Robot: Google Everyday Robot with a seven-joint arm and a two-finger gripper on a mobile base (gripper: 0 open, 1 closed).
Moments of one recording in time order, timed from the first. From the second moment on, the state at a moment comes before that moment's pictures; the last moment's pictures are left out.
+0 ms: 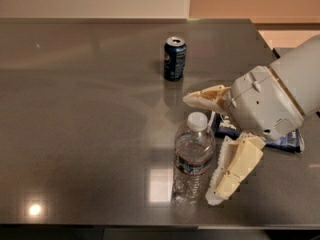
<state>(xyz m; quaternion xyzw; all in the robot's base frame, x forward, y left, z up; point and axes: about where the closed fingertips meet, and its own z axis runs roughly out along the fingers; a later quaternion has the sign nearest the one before) 0.348 -0.059 0.935 -0.68 0.62 0.27 0.28</state>
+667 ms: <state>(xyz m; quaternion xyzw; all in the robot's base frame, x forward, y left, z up) 0.343 -0.052 0.936 -0.68 0.61 0.29 0.29</state>
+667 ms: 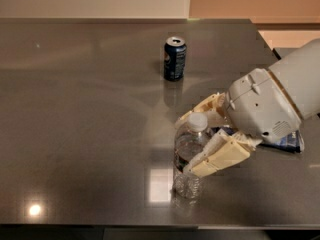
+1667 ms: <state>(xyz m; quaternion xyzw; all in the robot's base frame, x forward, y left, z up) 0.414 -0.056 0.976 -0.64 0.65 0.24 0.34</state>
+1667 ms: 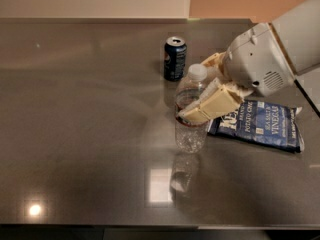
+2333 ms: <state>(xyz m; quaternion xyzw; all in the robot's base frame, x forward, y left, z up) 0.456 -0.065 0.993 -0.62 0.66 0.22 0.36</state>
